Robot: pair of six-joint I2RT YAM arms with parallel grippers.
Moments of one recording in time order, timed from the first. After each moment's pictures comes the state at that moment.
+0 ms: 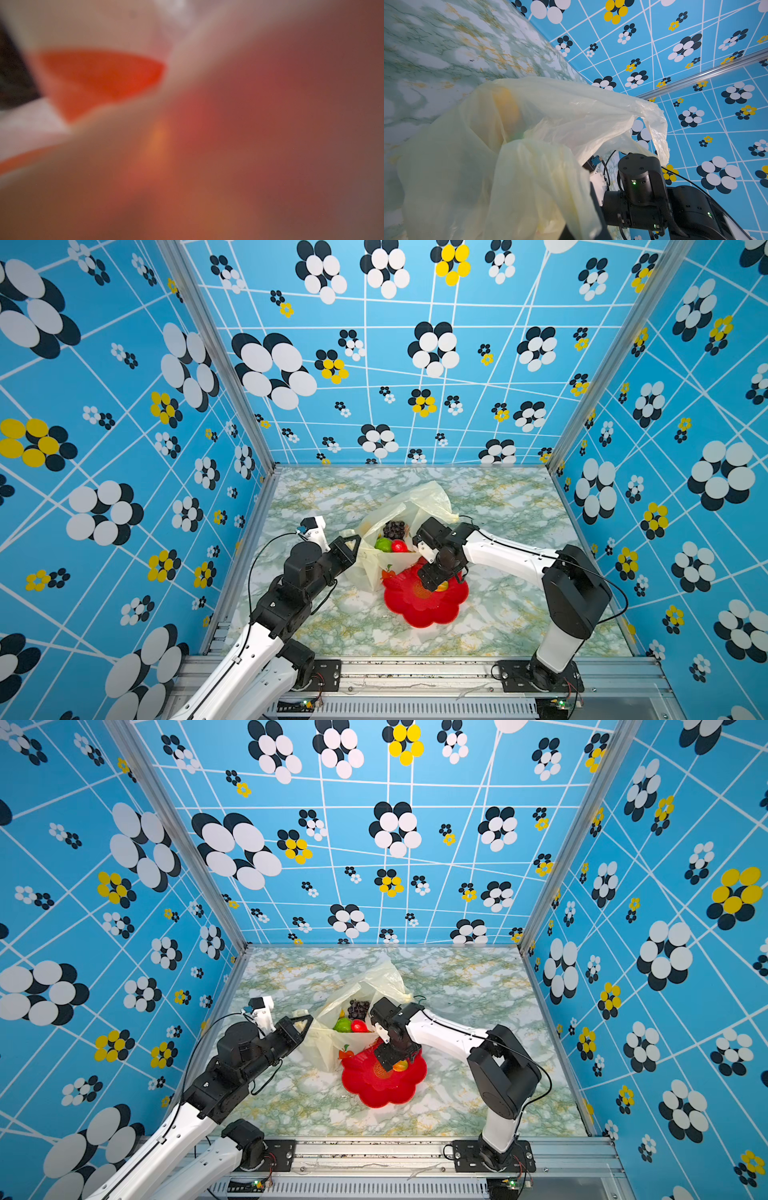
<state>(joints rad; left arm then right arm) -0.47 0.67 0.61 -0.21 0.07 -1.03 0.78 1.77 1.23 -0.86 -0.05 0.10</state>
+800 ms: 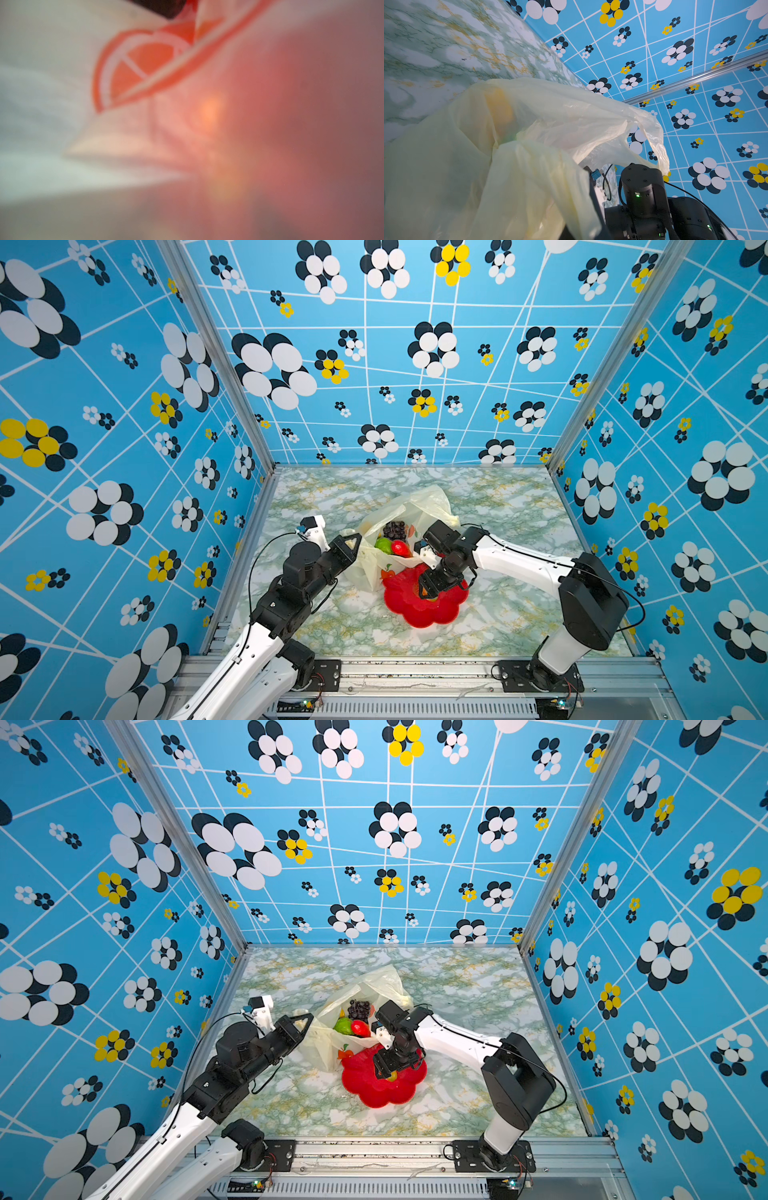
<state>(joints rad) -0.47 0.67 0.61 -0.19 0.08 -1.05 0.78 1.65 1.15 -0.86 -0.28 0.20</state>
